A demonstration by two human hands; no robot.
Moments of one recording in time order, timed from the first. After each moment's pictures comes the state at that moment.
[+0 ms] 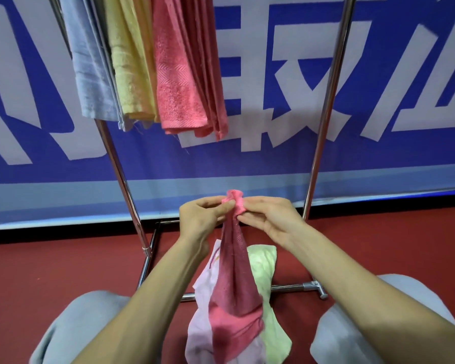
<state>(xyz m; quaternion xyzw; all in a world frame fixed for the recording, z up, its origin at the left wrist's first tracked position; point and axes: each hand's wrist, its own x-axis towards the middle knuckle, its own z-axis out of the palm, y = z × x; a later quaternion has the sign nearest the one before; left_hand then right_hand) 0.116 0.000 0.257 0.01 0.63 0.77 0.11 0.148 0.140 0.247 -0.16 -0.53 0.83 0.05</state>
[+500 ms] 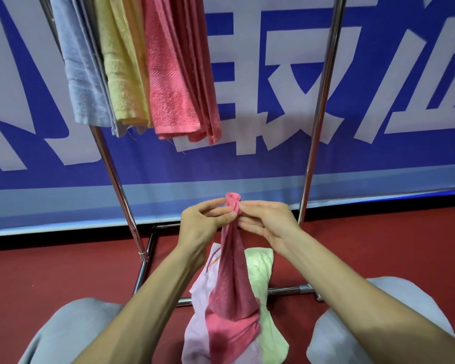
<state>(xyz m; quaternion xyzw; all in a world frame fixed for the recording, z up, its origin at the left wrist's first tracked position) 0.125 0.002 0.258 0.07 0.66 0.74 0.12 0.160 0.140 0.252 -0.17 -0.56 0.81 0.06</state>
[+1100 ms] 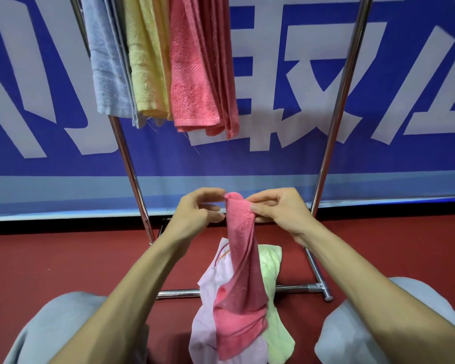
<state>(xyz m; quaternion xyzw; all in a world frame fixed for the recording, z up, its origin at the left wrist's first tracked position) 0.110 -0.041 0.265 0.15 0.76 0.62 0.10 0.156 0.144 0.258 -0.04 -0.73 0.67 0.08</state>
